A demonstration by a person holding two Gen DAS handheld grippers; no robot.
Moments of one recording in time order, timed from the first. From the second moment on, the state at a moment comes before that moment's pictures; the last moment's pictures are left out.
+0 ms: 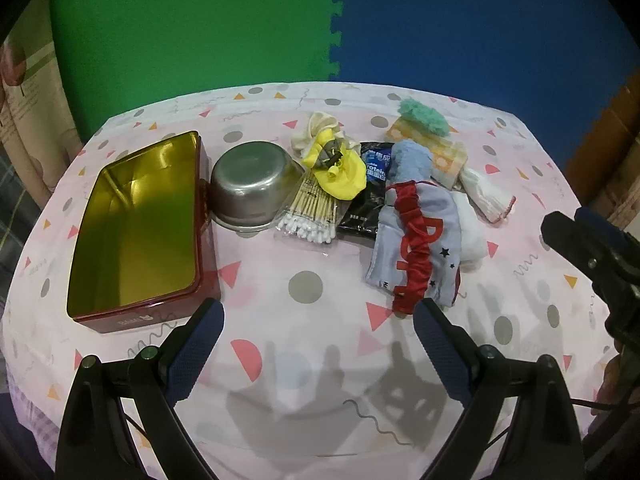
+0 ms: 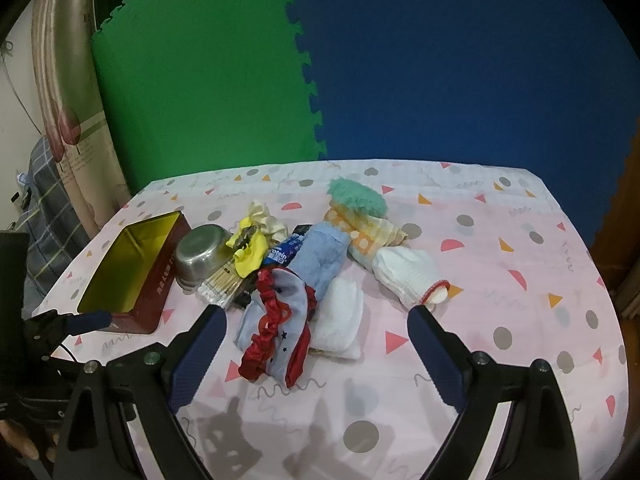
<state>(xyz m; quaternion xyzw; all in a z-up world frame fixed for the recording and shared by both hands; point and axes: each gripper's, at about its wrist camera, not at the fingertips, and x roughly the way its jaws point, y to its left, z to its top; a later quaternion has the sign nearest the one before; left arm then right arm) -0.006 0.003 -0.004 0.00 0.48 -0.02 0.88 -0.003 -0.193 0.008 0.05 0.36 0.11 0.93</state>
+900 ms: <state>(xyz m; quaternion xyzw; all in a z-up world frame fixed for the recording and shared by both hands) 0.001 0.012 -0.013 -0.02 0.50 -0.02 0.87 -0.001 -0.181 0.004 0.04 0.37 0.12 0.92</state>
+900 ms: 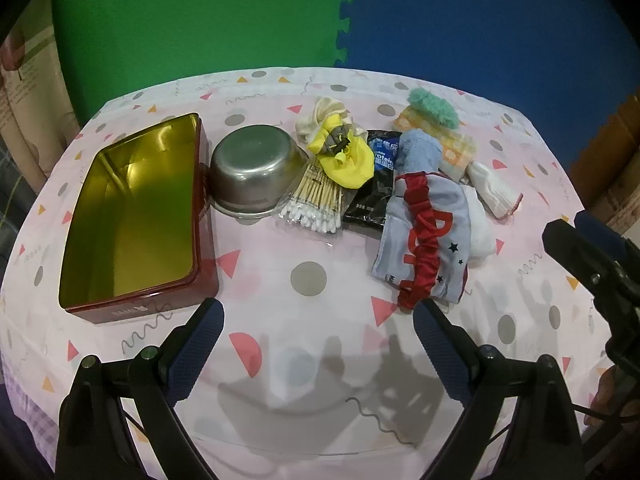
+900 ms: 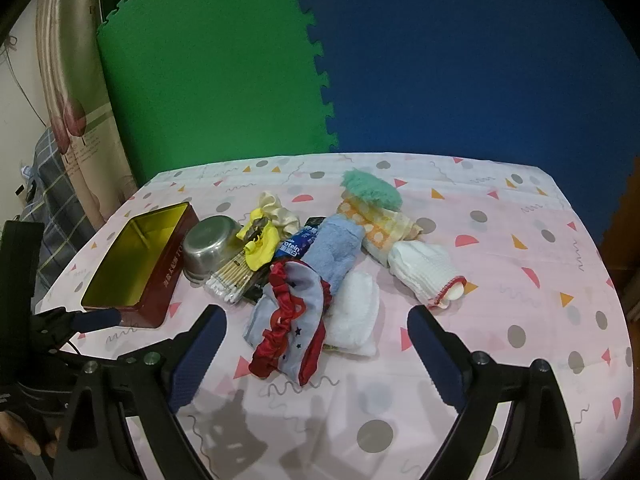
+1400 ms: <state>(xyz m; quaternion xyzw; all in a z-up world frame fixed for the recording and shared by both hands) 0.002 0.007 -0.020 -0.01 0.50 -0.02 0.86 0.004 -0.184 -0.002 0.04 0.37 0.12 0.92</state>
